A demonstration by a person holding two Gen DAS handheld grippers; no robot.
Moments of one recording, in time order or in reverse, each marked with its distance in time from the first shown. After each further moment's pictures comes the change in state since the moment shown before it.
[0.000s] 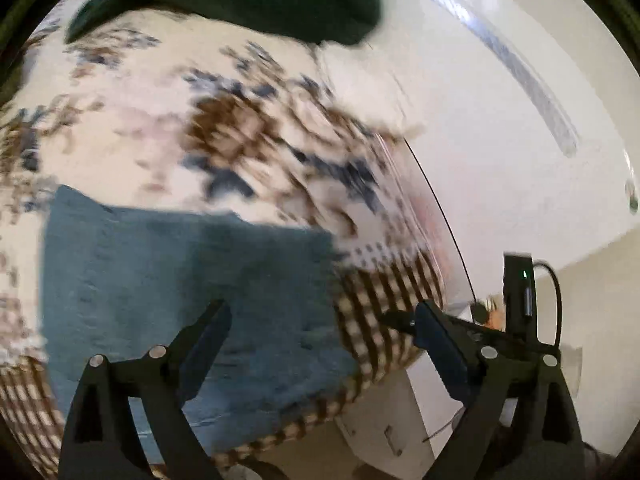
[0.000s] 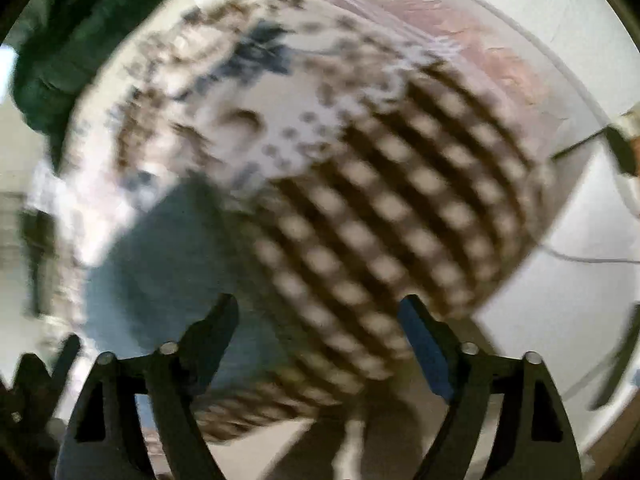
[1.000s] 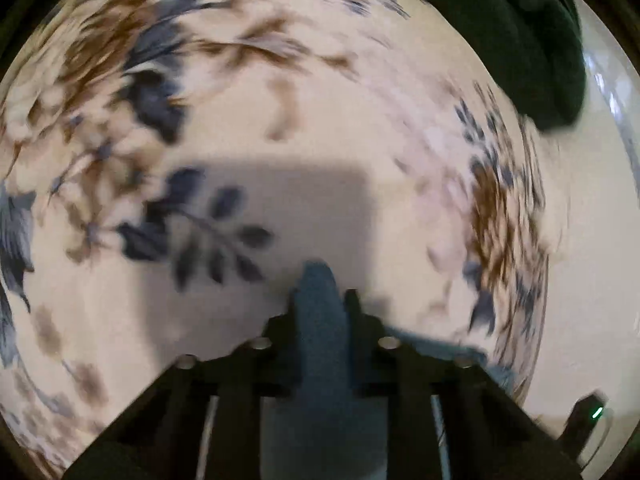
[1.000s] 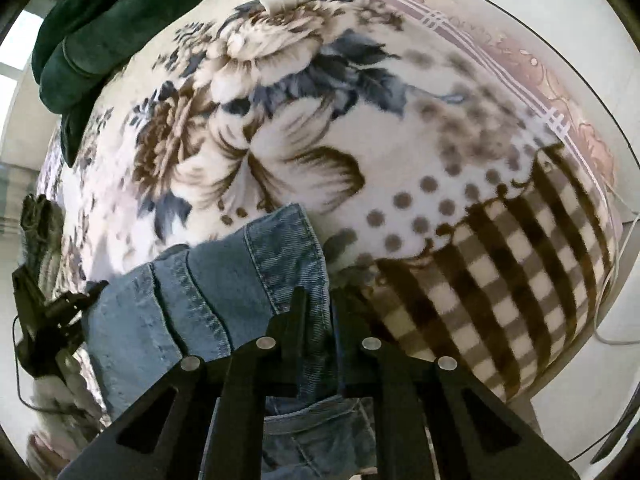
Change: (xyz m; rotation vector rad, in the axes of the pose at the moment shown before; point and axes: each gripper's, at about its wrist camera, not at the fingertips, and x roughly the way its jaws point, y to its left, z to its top) left arm 0.069 0.239 0.072 -0.463 0.048 0.124; right arm 0.044 0.059 0.015 -0.153 -0.056 -0.106
